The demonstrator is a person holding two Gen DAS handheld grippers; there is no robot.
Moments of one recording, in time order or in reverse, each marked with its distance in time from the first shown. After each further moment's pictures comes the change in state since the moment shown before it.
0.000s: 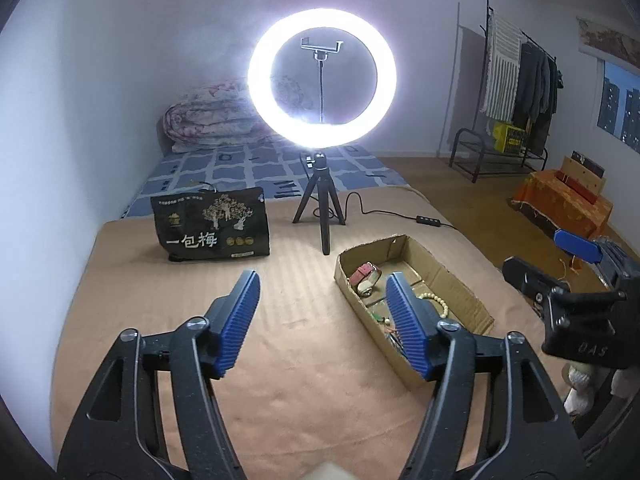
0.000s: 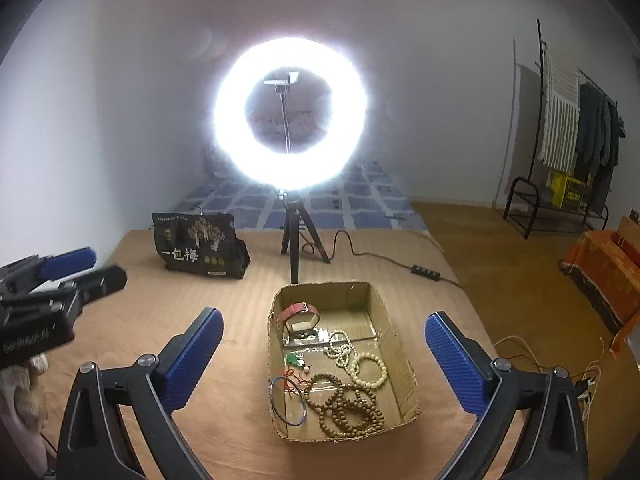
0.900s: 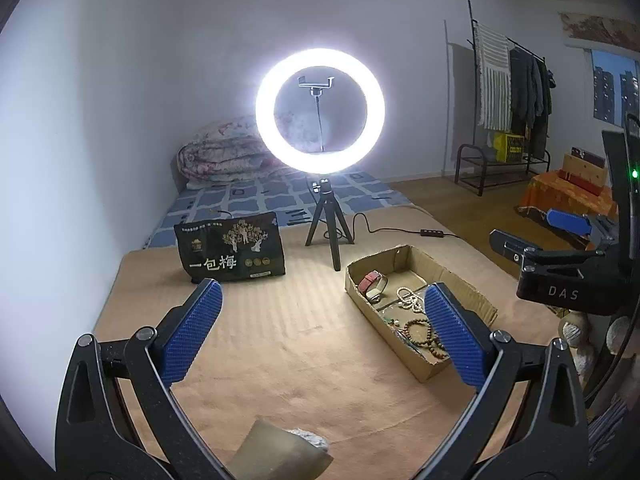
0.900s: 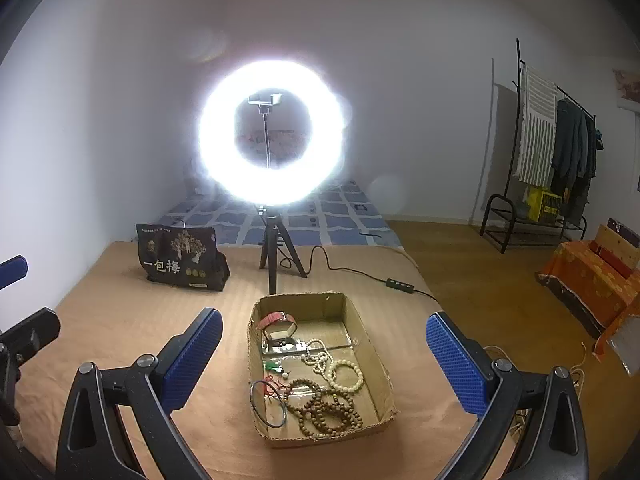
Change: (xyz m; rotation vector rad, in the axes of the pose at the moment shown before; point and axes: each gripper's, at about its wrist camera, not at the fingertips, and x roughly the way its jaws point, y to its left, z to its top) left arm -0.051 -0.013 -0.026 0.076 -0.128 0.055; right arm -0.015 -0.008 -0.010 0.005 -0.060 -0.082
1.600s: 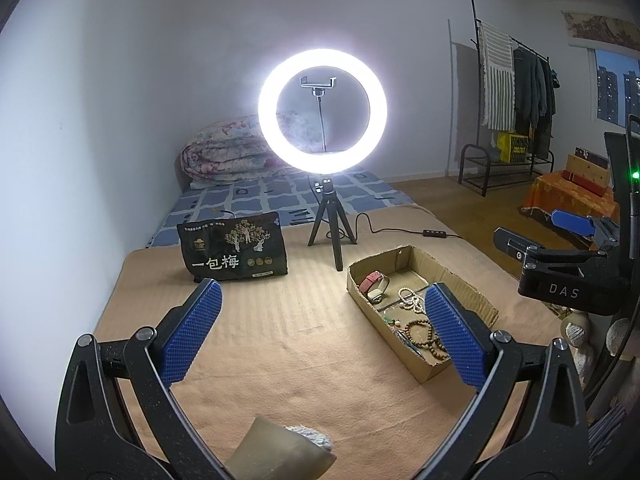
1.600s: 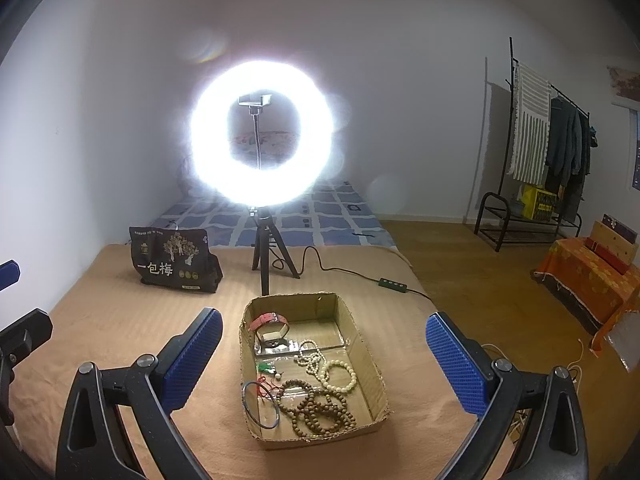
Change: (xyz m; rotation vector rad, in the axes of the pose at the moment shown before) left arm -0.001 -0.002 0.000 -0.003 0.003 0.012; right arm -0.001 -0.005 0.000 0.014 -0.008 -0.019
